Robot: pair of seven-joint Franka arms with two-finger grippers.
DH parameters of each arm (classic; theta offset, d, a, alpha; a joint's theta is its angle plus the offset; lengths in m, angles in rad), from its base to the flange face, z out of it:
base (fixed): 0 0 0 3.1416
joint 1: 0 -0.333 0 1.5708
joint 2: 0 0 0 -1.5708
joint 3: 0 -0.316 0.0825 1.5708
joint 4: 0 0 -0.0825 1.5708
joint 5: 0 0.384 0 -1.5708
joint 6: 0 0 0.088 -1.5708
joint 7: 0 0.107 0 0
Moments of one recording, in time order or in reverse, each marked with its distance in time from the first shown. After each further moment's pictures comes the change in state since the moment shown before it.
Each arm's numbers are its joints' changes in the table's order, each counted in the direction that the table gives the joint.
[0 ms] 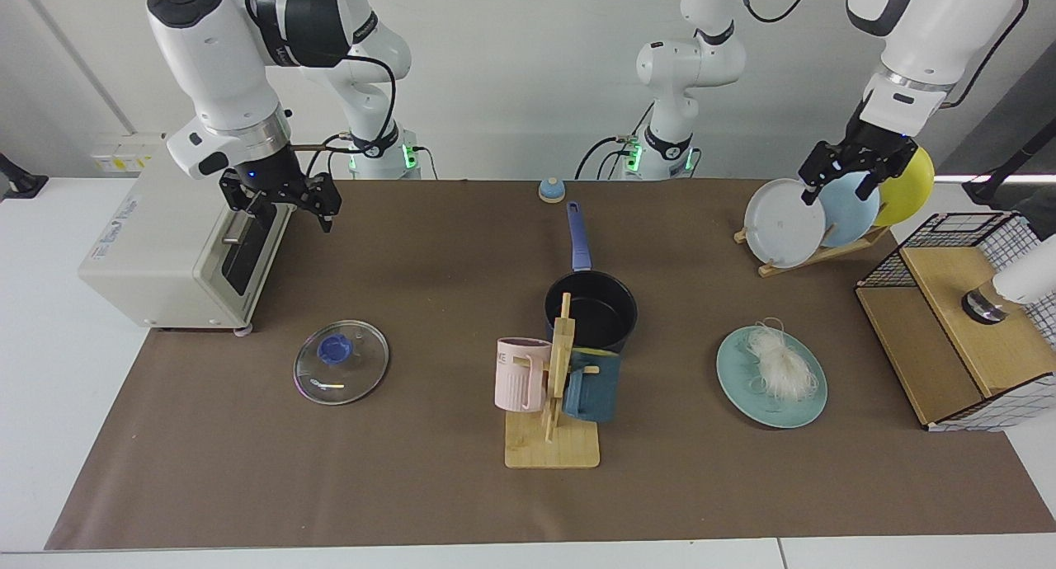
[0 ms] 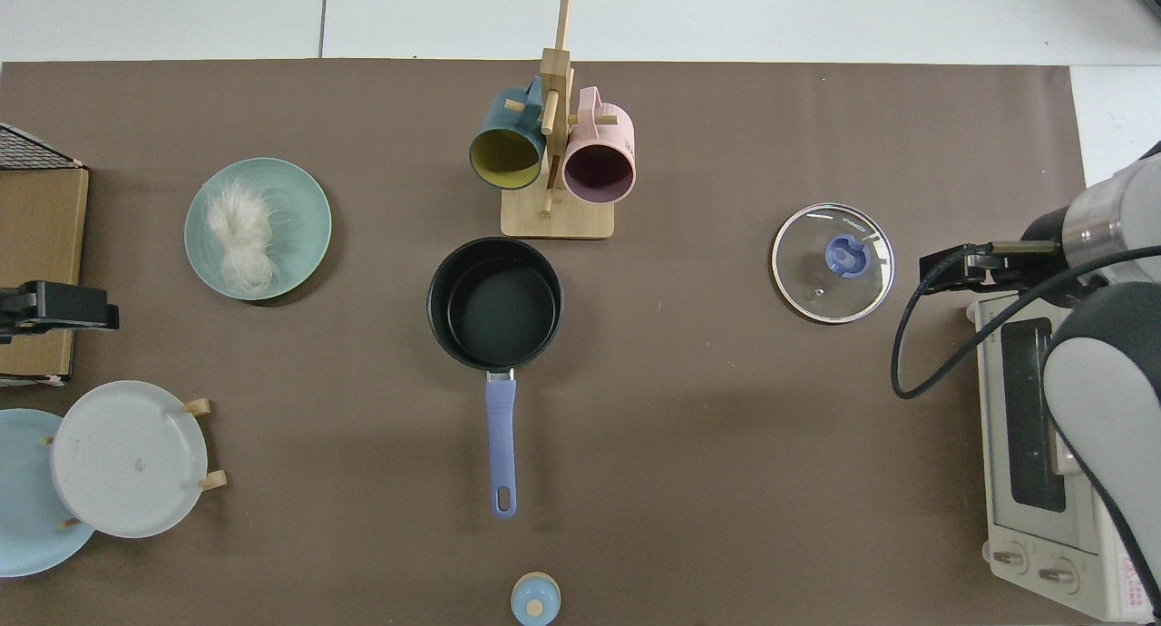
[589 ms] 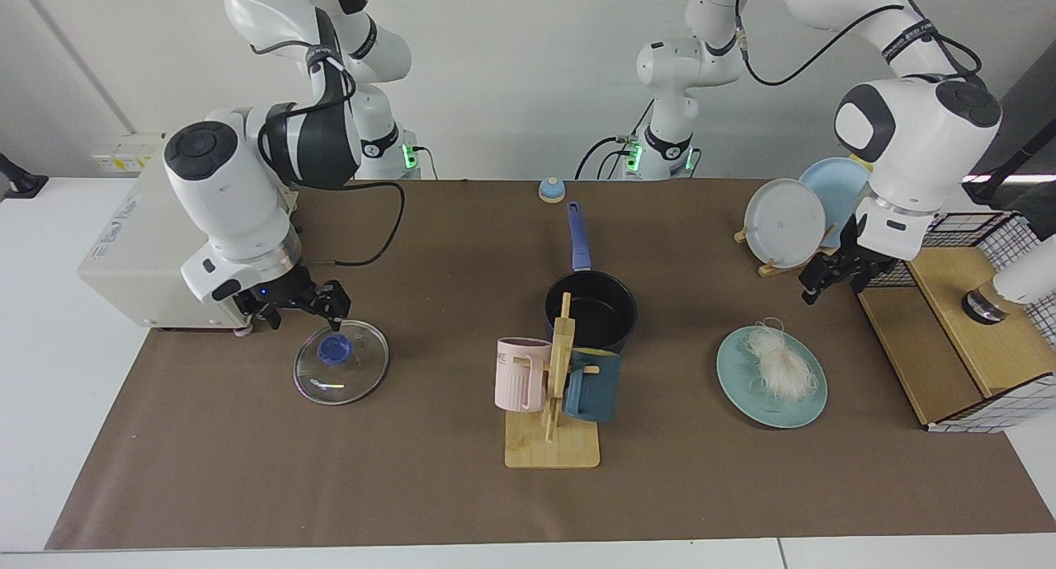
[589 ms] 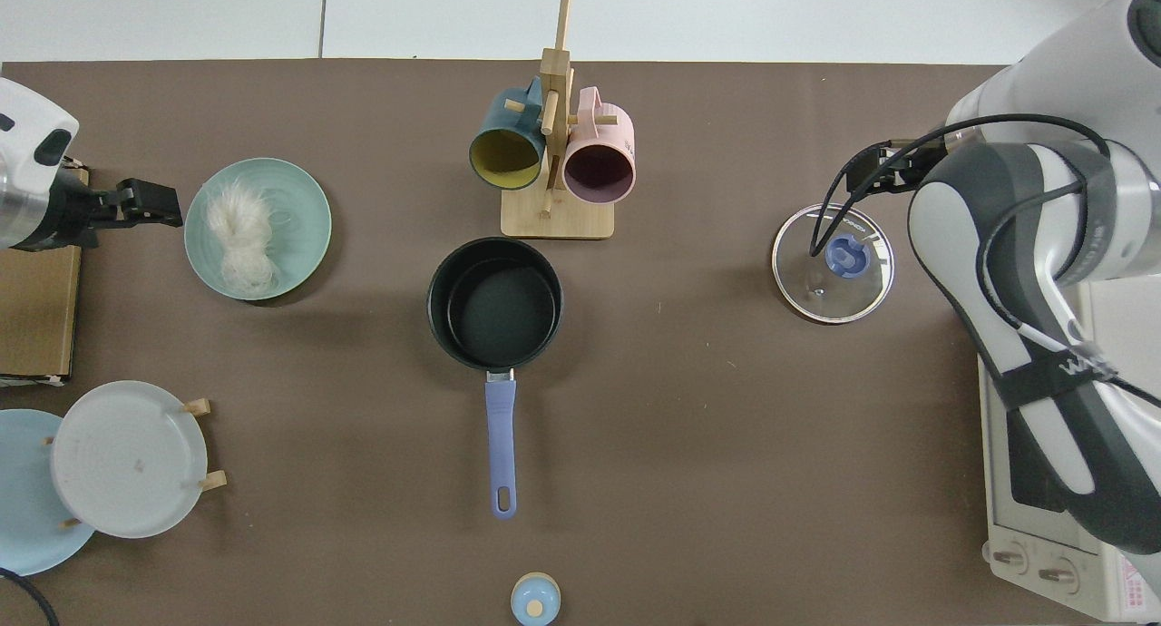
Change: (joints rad) left arm -0.017 0.286 0.019 -0.046 0.000 -0.256 -0.107; right arm -0.002 0.359 -0.001 -0.240 -0.001 -0.155 0.000
